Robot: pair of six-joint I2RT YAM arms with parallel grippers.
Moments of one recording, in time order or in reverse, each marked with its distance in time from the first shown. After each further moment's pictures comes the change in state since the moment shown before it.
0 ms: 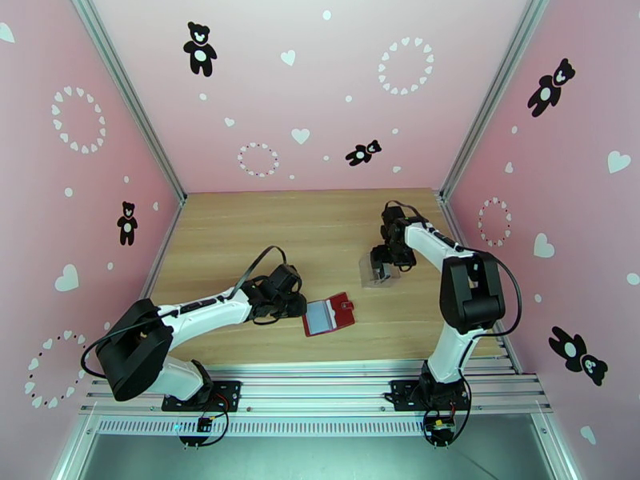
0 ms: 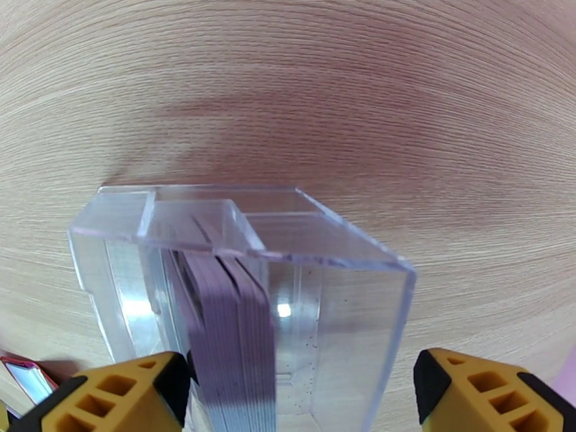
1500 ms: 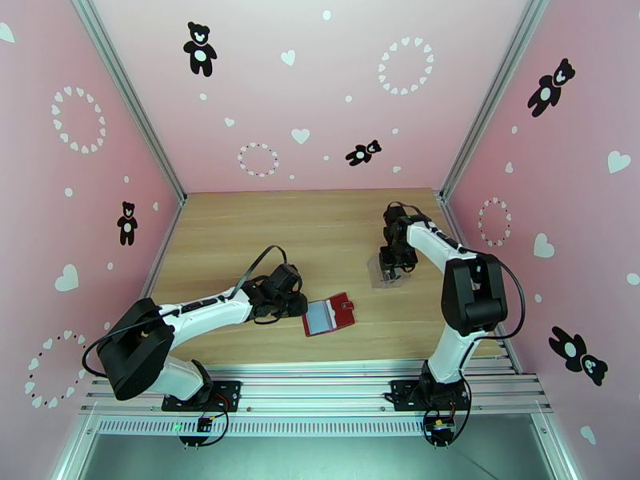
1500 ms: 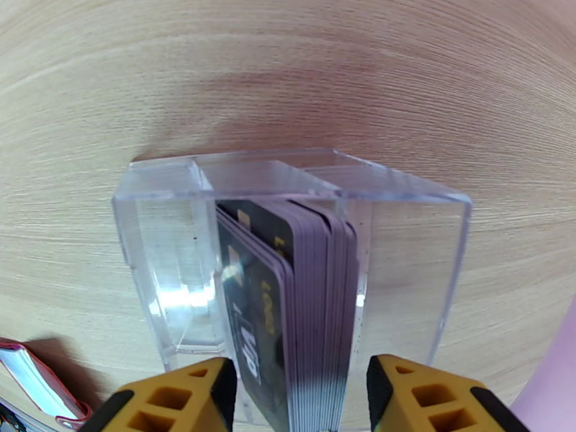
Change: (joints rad) left arm -0.001 0.006 0.000 0.019 0.000 0.000; right arm -0.006 -0.013 0.009 -0.071 0.016 -0.011
